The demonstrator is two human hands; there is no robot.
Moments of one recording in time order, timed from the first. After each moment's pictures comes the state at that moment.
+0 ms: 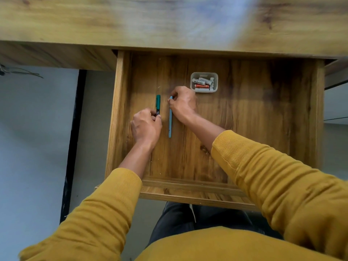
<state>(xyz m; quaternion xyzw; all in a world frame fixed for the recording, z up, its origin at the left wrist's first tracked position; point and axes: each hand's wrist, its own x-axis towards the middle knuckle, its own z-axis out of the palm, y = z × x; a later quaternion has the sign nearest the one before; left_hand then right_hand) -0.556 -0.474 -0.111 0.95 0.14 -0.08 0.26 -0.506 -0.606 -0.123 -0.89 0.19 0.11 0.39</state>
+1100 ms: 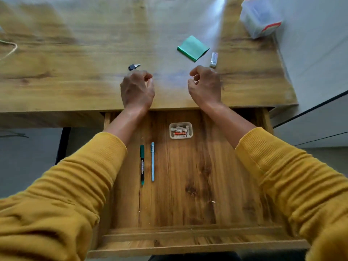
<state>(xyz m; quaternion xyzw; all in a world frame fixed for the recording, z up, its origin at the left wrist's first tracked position) -0.359 -0.548 0.003 0.95 -0.08 0.12 0.28 -0.401 -0.748 -0.005 -0.93 0.15 -0.18 0.29</state>
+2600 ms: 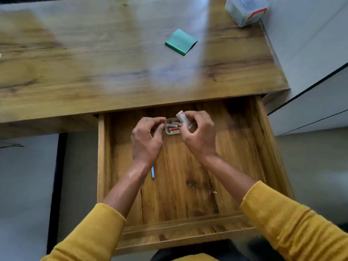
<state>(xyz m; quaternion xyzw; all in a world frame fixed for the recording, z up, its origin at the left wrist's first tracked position) -0.495 -0.533 -0.036 0.89 -0.14 0.01 0.44 -0.542 -0.699 -0.051 -0.87 0.18 -0.21 0.41</state>
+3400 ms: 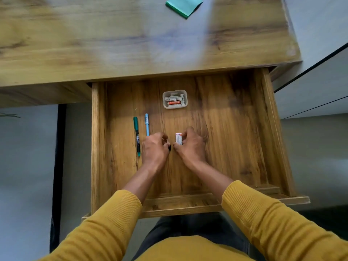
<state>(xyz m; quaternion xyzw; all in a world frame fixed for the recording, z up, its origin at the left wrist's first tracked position) -0.586 -0.531 -0.115 0.94 -0.04 -0.16 0.31 -0.625 -0.657 -0.121 -0.87 0.31 0.08 0.37</state>
